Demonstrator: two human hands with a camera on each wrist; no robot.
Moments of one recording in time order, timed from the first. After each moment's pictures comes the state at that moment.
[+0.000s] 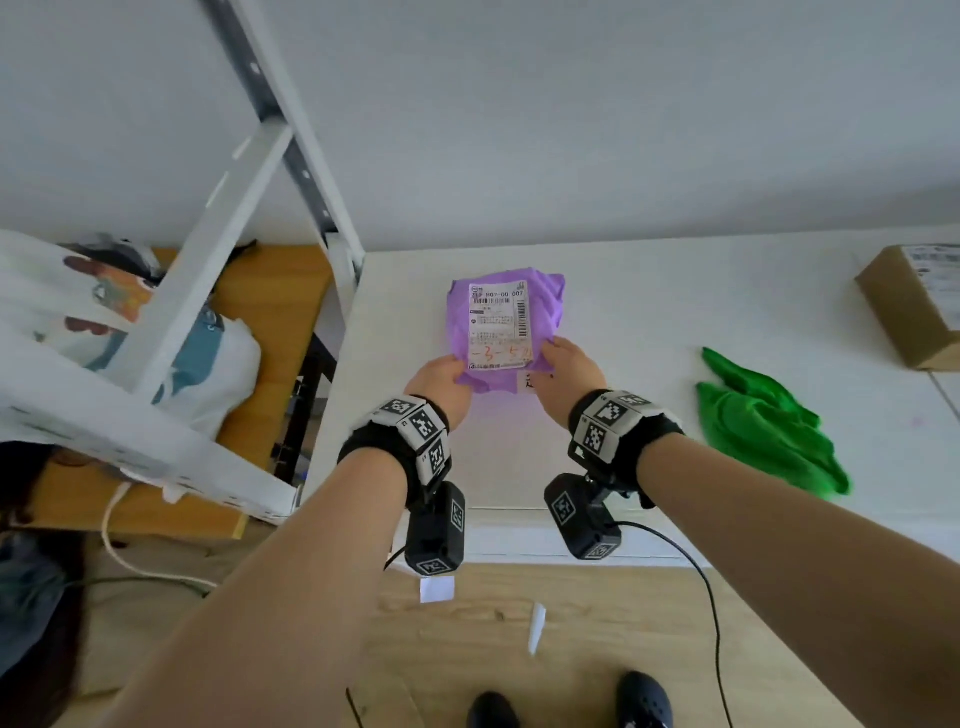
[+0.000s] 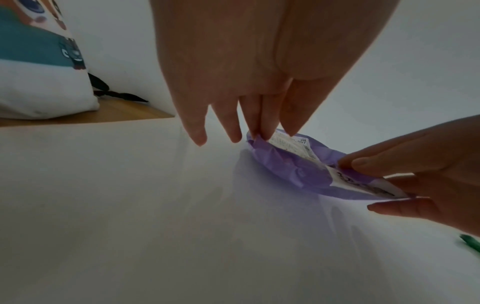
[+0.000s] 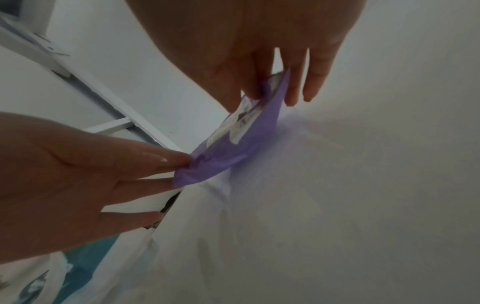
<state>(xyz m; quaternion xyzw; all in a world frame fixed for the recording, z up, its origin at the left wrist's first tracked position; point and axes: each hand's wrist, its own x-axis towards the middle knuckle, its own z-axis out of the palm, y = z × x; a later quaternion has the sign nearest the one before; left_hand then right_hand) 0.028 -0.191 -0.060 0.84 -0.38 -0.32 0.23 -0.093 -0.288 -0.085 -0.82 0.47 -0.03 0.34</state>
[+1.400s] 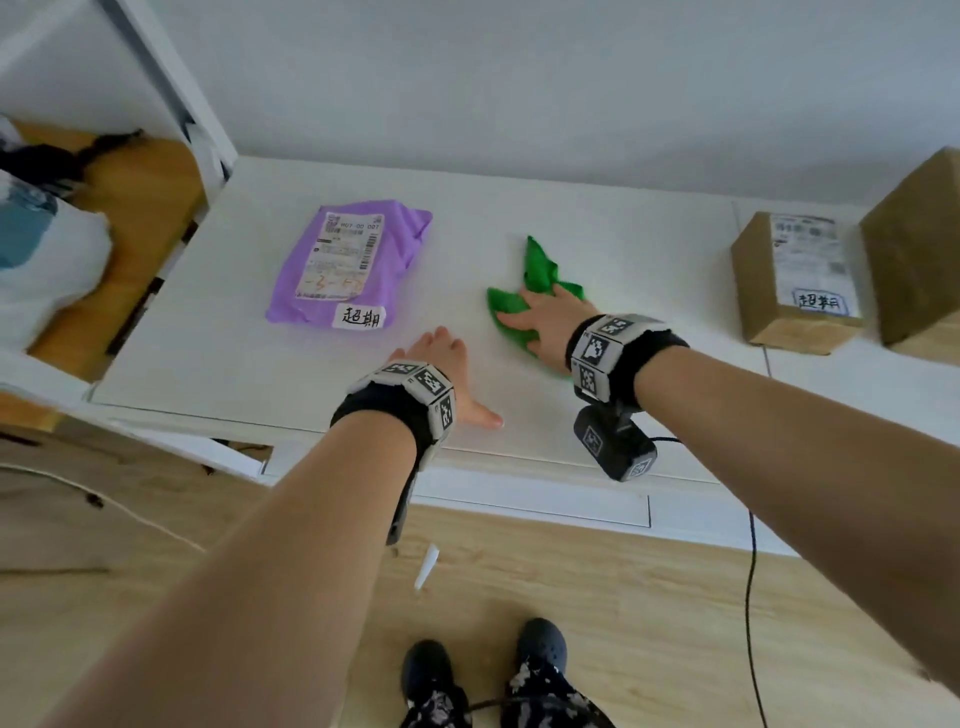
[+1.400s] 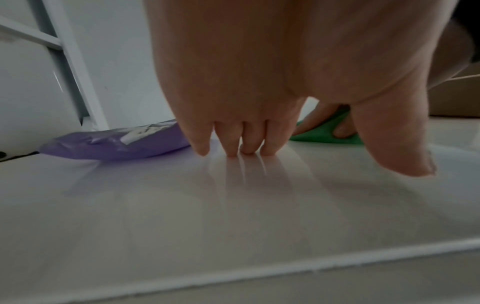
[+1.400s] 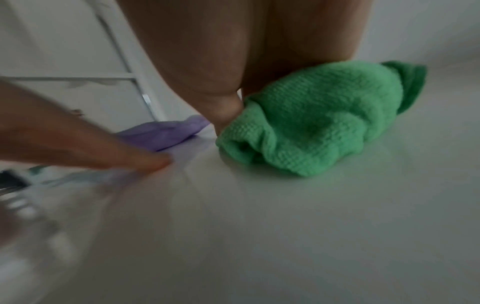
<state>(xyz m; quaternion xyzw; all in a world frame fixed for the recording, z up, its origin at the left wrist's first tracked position) -0.158 -0.274 -0.087 0.84 -0.46 -0.26 -0.13 -0.244 -0.413 -0.099 -0.94 0.25 0.23 0.10</state>
